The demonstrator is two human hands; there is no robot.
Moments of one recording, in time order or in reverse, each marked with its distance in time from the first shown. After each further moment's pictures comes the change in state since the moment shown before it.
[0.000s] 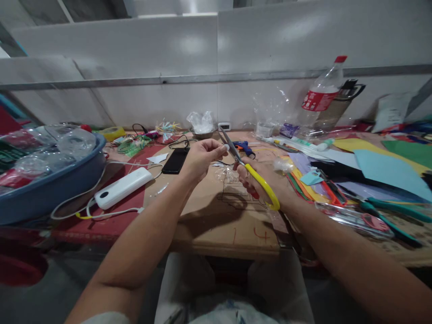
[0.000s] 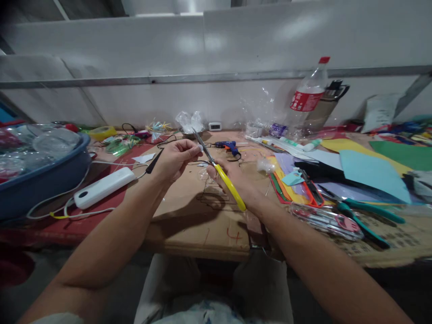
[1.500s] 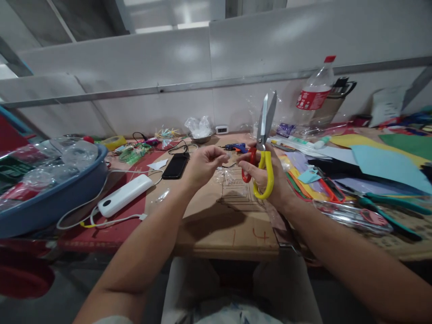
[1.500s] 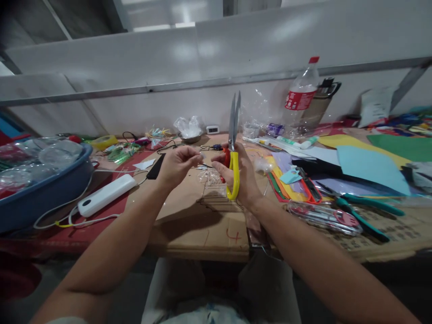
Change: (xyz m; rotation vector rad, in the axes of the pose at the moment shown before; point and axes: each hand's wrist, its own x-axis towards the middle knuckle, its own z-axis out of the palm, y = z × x) left_hand -0.004 -0.008 0.002 0.343 -0.087 0.198; right_hand 0.005 -0.001 0.000 0.279 0.384 -0.165
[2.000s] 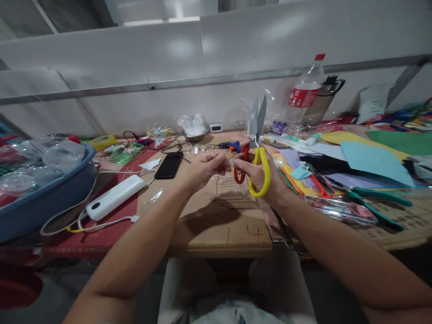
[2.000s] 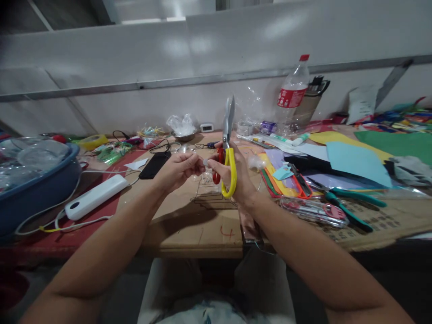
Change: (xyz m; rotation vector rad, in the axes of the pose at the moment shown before) left_hand -0.005 -0.005 0.014 -0.323 -0.231 -0.260; right_hand 0.002 -0.001 -0.003 -0.037 0.000 0.042
